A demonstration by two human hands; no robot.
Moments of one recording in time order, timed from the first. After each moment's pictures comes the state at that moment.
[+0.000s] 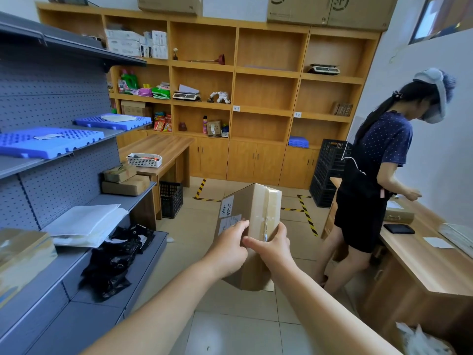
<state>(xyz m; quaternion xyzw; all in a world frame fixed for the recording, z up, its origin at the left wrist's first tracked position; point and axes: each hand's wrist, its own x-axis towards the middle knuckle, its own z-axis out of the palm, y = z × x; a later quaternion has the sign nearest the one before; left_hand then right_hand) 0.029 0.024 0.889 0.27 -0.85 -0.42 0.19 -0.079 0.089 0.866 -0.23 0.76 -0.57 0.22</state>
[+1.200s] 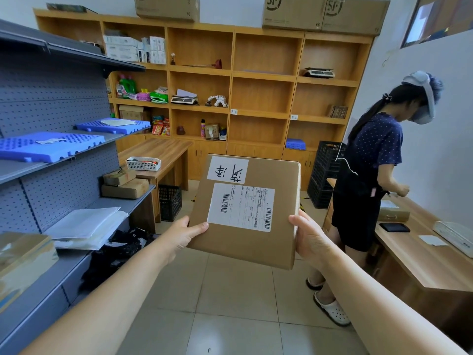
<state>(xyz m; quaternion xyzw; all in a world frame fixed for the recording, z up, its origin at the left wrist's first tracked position) 0.085 -0.053 0.882 0.33 -0.68 -0.61 0.22 -0.150 0.134 0.888 -0.33 0.54 -0.67 0.39</state>
